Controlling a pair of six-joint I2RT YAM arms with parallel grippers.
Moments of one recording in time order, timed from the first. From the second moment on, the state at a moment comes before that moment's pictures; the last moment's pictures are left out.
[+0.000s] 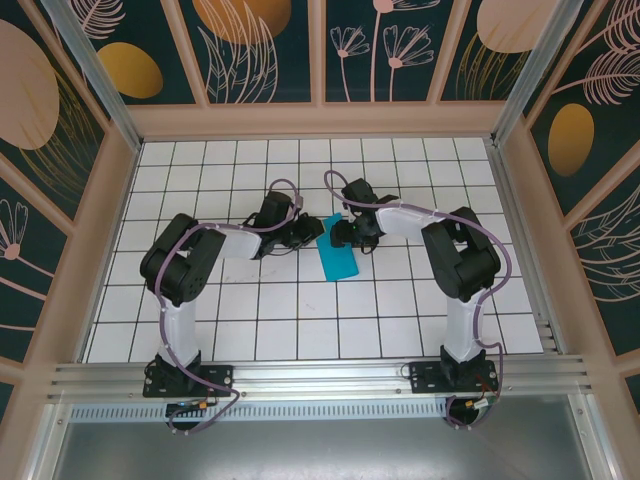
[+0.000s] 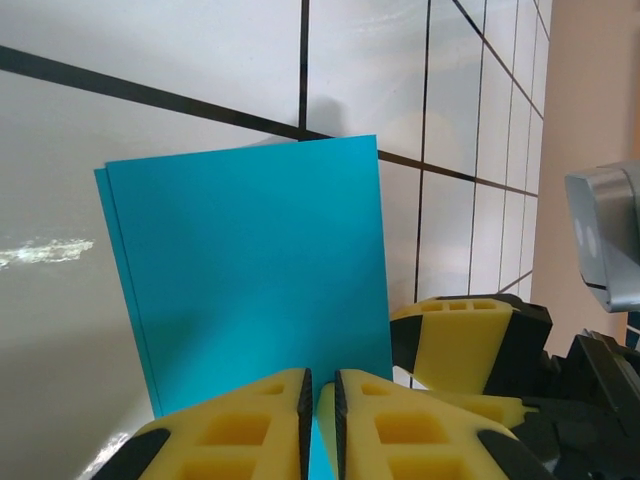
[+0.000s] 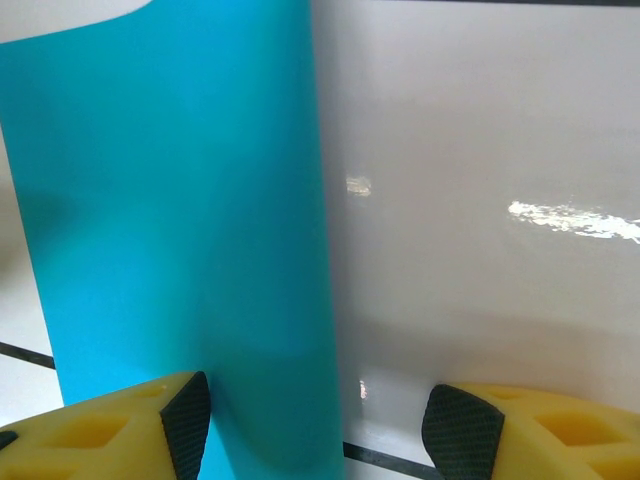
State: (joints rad) left arm -0.53 1.99 0.99 0.35 0.49 -1.01; right arm 0.56 1.99 1.24 -0.49 -0.13 0.42
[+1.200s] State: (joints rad) left arm -0.55 2.02 1.07 0.12 0.37 -0.99; right arm 0.56 1.96 1.26 -0.51 -0.14 0.46
